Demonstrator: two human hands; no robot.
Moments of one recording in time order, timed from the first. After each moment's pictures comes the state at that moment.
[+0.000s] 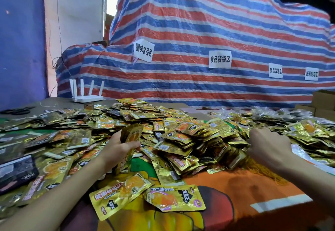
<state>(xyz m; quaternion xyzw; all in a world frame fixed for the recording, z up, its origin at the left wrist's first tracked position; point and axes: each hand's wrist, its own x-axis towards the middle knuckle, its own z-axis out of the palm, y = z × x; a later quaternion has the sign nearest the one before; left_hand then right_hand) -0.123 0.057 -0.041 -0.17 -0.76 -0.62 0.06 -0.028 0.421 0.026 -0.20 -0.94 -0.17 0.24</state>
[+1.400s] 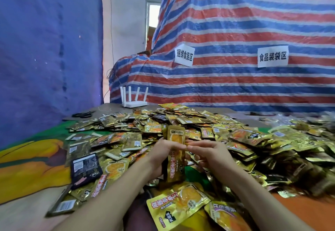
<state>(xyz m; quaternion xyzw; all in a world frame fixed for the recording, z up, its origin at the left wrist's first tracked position) -0.126 0.040 -0.033 -0.12 -0.62 -0.77 -0.09 -0.126 0.215 -0.036 0.11 -0.72 0.69 0.03</state>
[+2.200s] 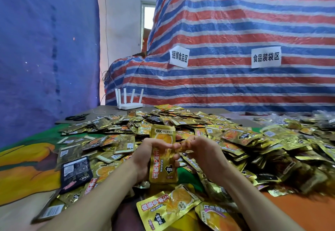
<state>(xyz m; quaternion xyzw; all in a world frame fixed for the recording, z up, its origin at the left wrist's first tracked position) -0.127 0.031 -0.032 -0.21 -0.47 -0.83 -0.23 -0.123 0.216 -0.026 0.23 -0.63 0.74 -0.04</state>
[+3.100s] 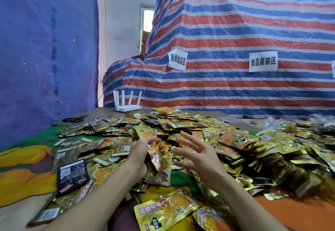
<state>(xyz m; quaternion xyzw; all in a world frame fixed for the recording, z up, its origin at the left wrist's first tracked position) -0.135 0.035 -0.029 0.00 -0.51 -0.86 0.02 -0.124 0.216 -0.038 0.19 -0.63 0.75 0.02</state>
